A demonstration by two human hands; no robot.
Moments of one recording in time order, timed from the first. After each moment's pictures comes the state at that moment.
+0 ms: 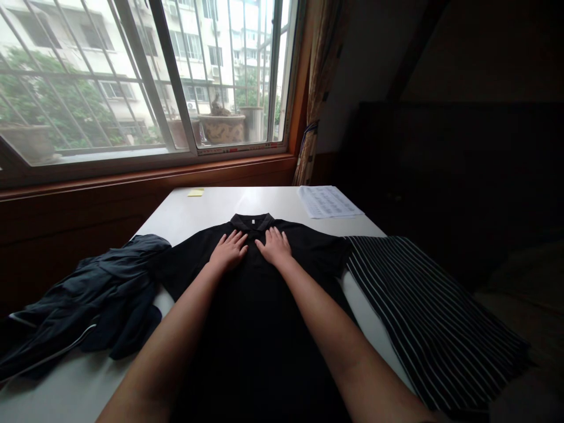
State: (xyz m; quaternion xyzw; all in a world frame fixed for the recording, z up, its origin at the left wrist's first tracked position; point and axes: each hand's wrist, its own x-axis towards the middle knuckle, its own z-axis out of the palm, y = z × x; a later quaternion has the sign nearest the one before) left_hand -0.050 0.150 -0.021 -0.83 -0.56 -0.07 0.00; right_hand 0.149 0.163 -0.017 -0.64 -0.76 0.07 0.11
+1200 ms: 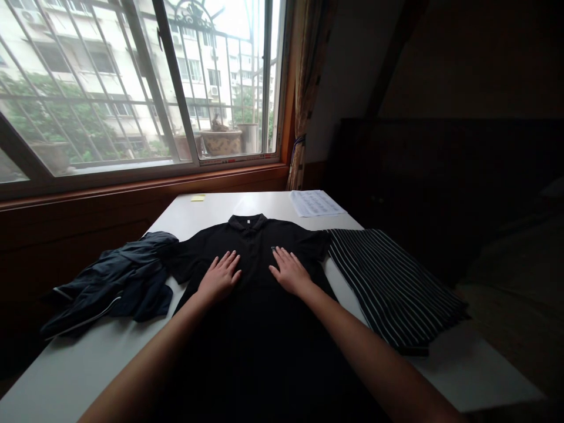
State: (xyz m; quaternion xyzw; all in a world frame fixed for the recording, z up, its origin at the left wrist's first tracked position) left_hand -0.059 0.006 -0.013 -0.83 -0.56 -0.07 0.04; right_hand 0.219 0.018 -0.016 -0.58 -0.81 0.04 0.12
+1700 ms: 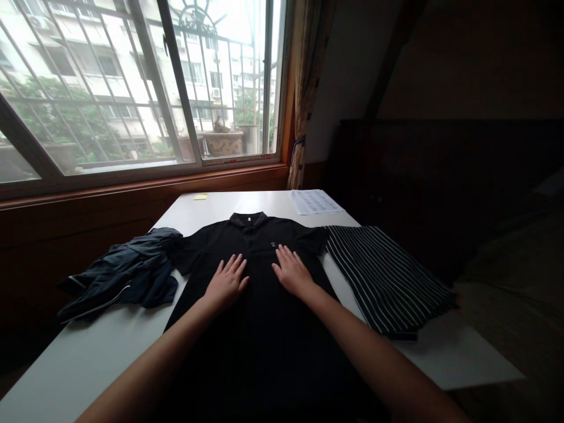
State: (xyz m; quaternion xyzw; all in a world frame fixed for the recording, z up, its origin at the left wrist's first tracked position) left_hand -0.034 -0.042 -0.015 -0.84 -0.54 -0.06 0.04; right_hand 0.216 -0.018 -0.011 -0.58 -0.81 0.01 0.12
